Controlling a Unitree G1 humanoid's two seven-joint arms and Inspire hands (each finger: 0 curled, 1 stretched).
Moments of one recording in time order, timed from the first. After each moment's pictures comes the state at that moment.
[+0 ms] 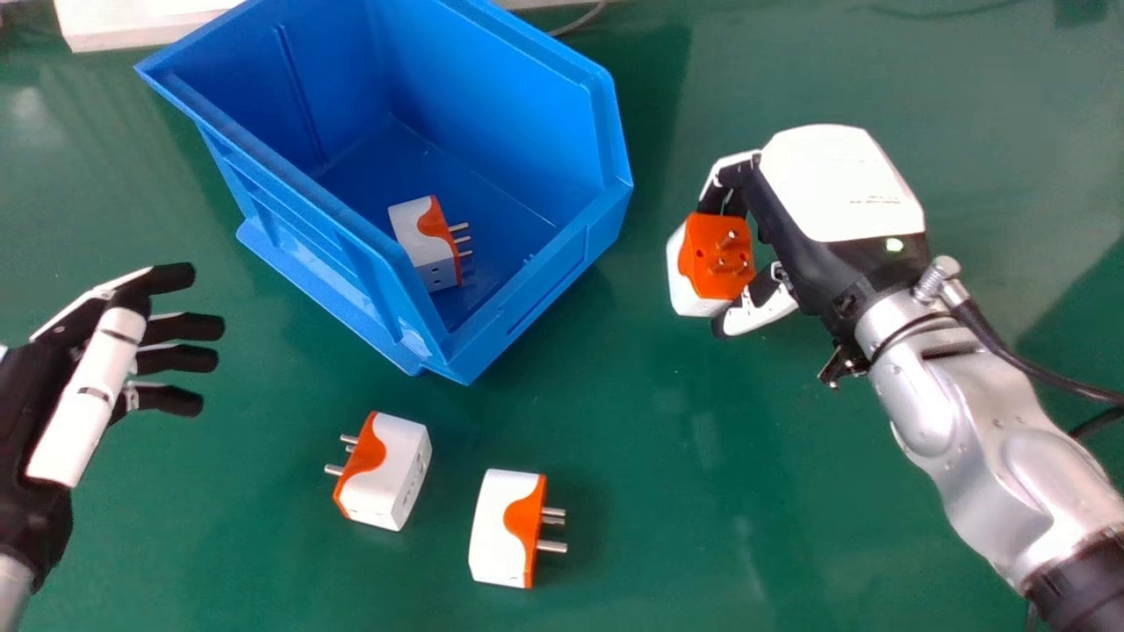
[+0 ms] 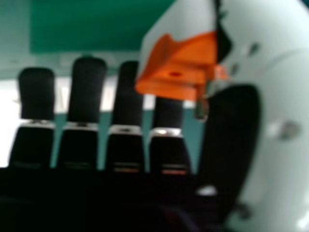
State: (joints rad) left arm 0.34 0.36 0.44 -0.32 -0.12 0.11 -0.31; right arm -0.44 -0.46 0.40 0.28 -0.79 0.01 -0.14
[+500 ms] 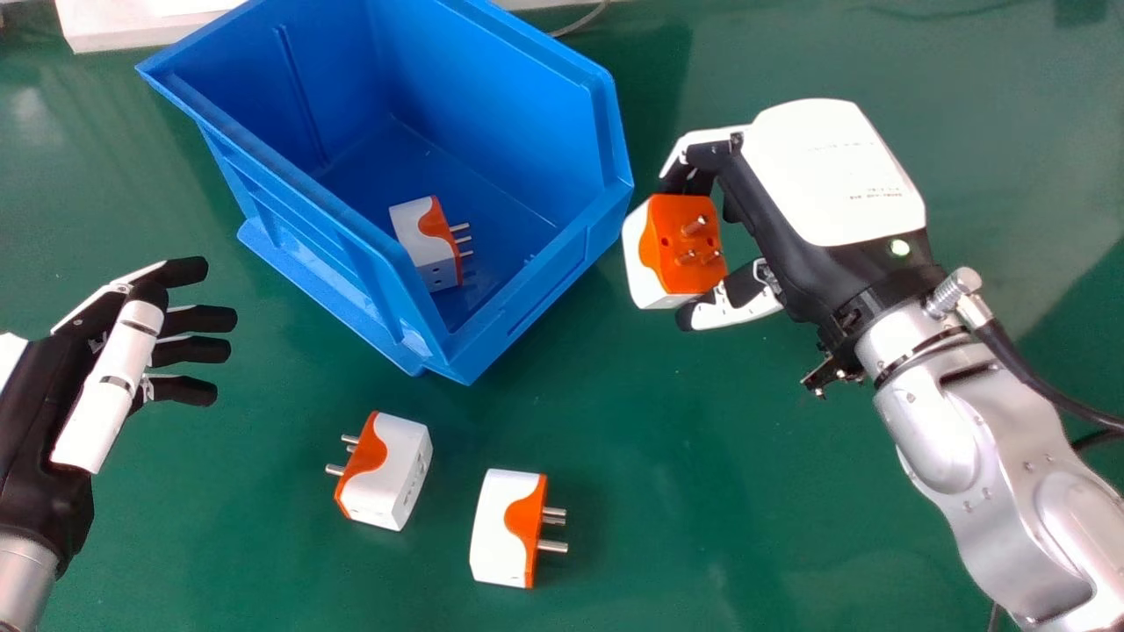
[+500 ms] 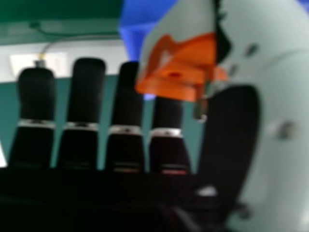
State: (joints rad) left arm 0.31 0.36 0.40 -0.29 -0.11 0.12 -0.28; right arm -0.32 -0.47 0.36 -0.03 -0.82 0.00 -0.07
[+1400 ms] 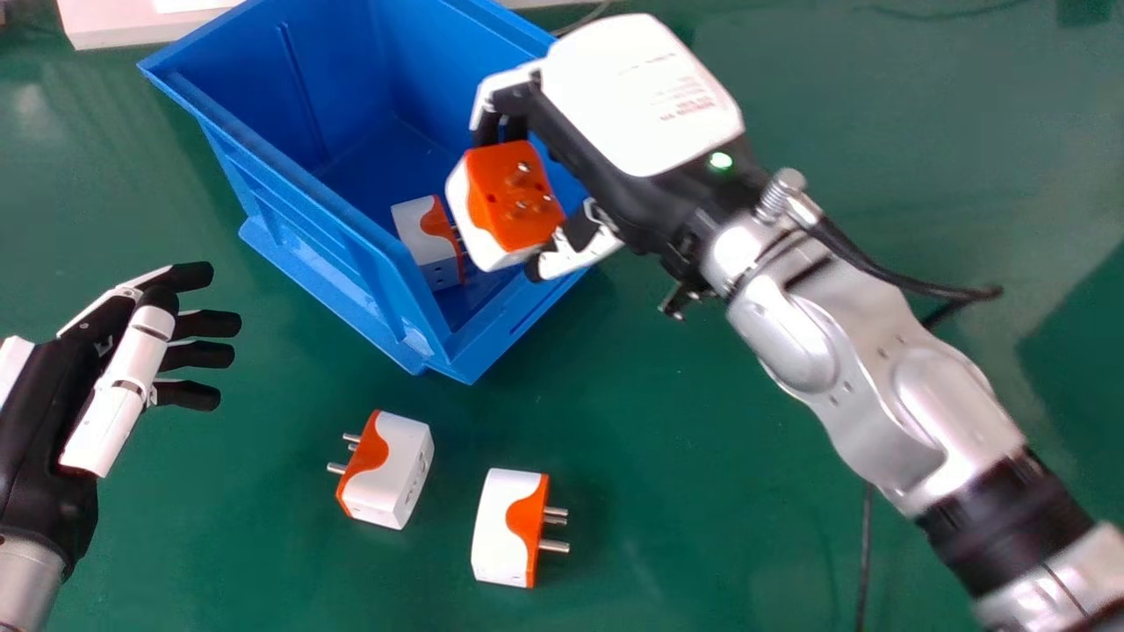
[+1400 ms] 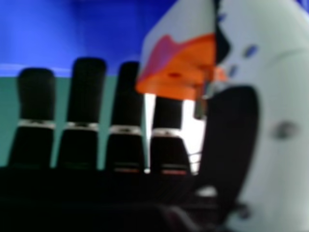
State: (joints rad) left arm 0.33 0.36 0.39 -0.33 -0.10 0.13 -0.26; right arm -0.71 -0.25 0.47 0.33 -0.87 -0.17 -0.06
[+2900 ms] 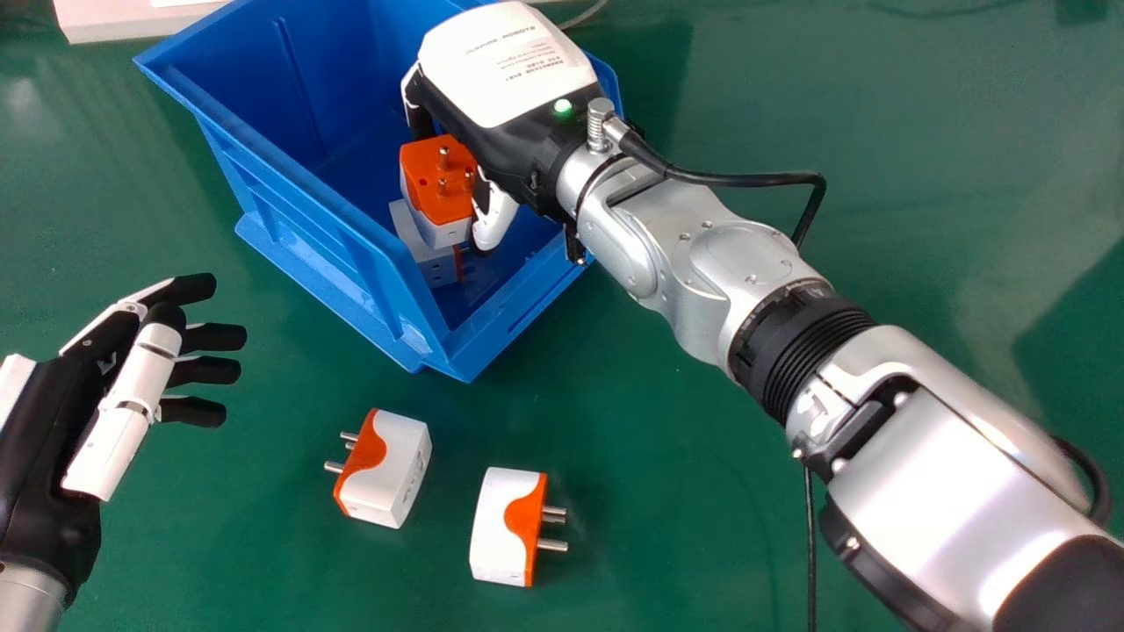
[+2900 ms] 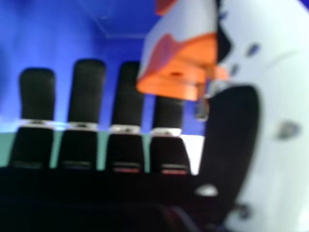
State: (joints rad) left arm 0.41 0.33 0.39 -0.44 -0.10 0.16 -0.25; right arm -1.18 0.03 0.65 1.18 -0.88 -0.10 -0.21
